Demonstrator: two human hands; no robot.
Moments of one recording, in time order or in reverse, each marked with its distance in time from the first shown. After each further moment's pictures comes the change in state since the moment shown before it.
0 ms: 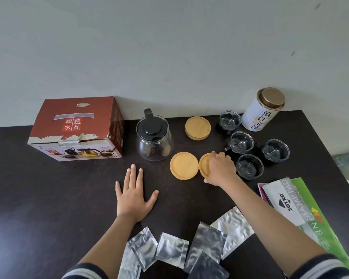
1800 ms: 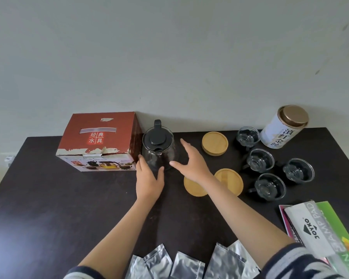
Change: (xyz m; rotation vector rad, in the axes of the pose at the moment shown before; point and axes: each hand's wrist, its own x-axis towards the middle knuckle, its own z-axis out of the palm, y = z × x) left_hand 0.064 0.032 -0.070 -0.620 0.192 -0.283; right_hand 0.032 -0.105 -0.020 0.826 0.147 -0.444
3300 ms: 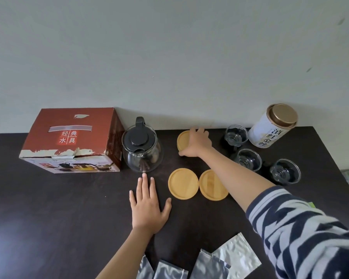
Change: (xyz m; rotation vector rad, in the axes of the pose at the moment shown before) left_hand -0.048 -0.049 0.068 0.588 -0.120 0.275; right_hand 0.079 0.029 -0.057 -0.635 -0.067 0.298
